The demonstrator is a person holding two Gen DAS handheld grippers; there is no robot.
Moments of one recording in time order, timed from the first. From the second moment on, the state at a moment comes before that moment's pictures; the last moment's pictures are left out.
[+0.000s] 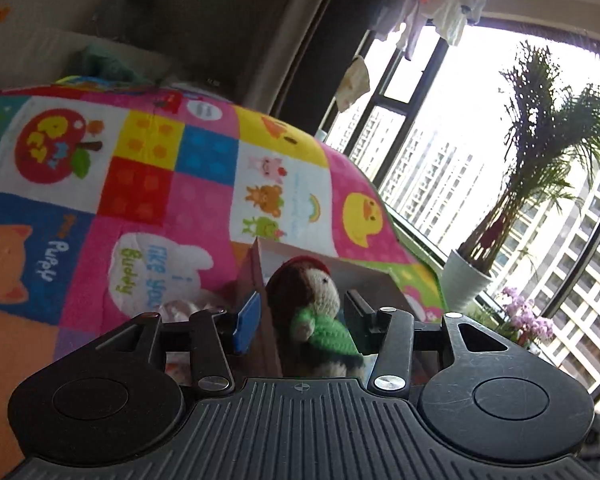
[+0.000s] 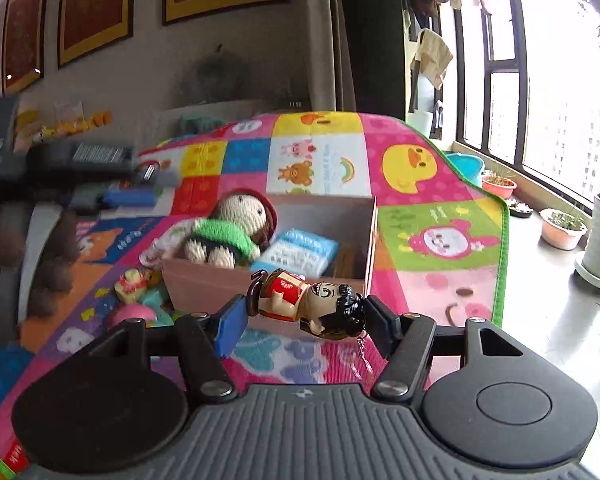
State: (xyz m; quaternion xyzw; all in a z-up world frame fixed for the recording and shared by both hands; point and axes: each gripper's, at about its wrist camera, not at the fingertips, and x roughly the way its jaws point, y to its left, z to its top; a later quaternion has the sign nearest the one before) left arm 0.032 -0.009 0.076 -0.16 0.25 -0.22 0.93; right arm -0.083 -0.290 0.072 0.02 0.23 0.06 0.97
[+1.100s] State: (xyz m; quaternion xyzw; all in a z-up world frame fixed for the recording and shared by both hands) left arm -0.002 0.036 0.033 -0.10 0.30 -0.16 0.94; right arm -0.047 -0.252 0.009 0.04 0.33 0.07 0.94
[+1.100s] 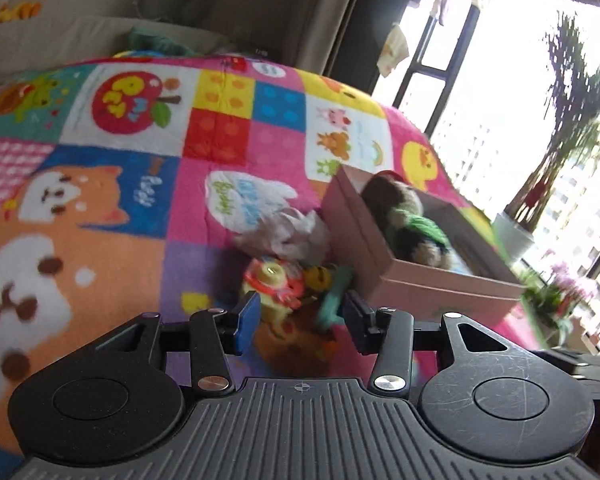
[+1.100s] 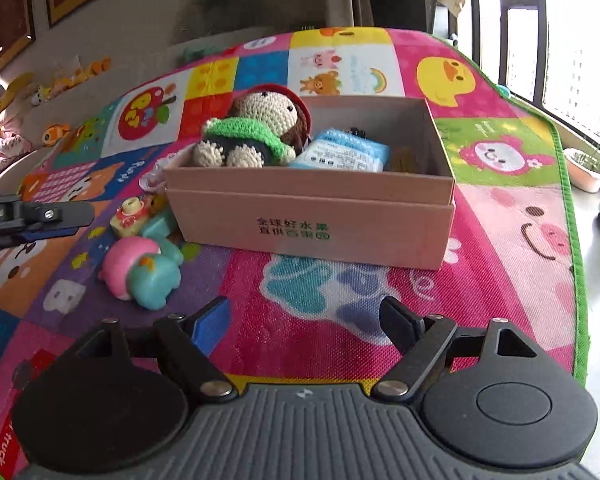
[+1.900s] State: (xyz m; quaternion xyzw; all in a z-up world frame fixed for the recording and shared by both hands) left arm 0.018 0.048 0.009 -0.06 0.35 -0.09 0.93; right arm -0.042 -0.254 0.005 0.05 0.34 0.07 0.94
